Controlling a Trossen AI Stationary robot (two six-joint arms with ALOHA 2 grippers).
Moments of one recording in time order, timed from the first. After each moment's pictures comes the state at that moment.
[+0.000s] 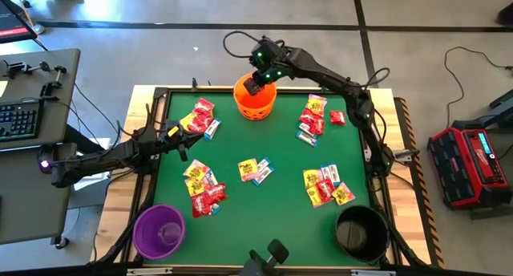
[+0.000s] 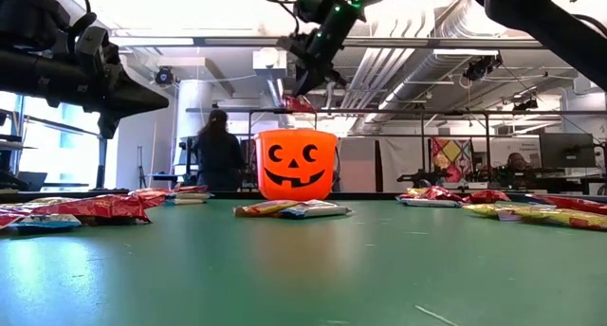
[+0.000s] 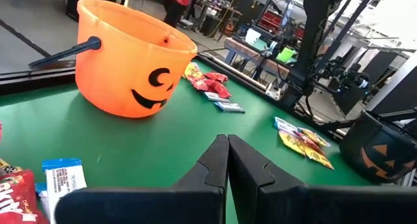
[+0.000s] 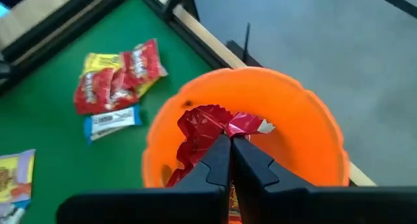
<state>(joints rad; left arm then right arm) 0.31 0.14 0.01 0.02 -0.06 -0.42 -0.50 2.21 2.35 -1.02 0.01 0.23</state>
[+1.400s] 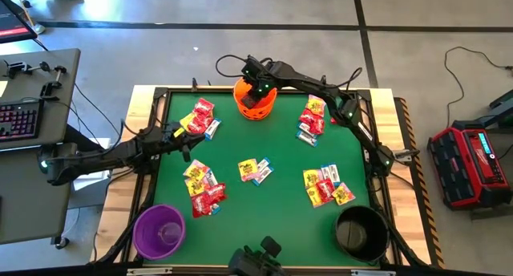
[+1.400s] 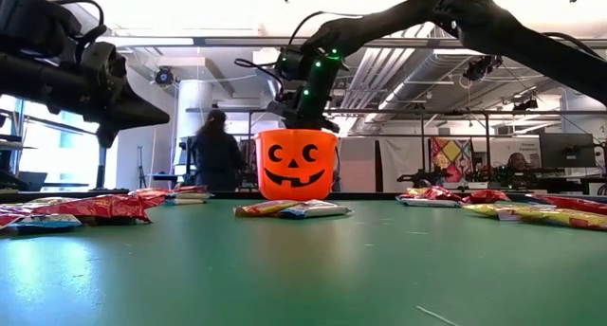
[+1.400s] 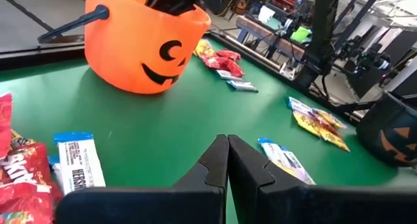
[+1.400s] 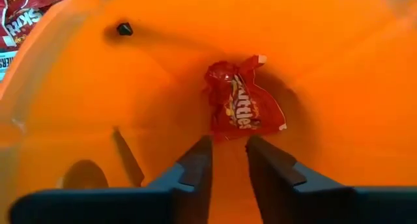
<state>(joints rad) 0.31 0.24 0.01 0.02 -0.06 -0.42 -0.51 2.42 2.34 -1.03 0.02 0.17</state>
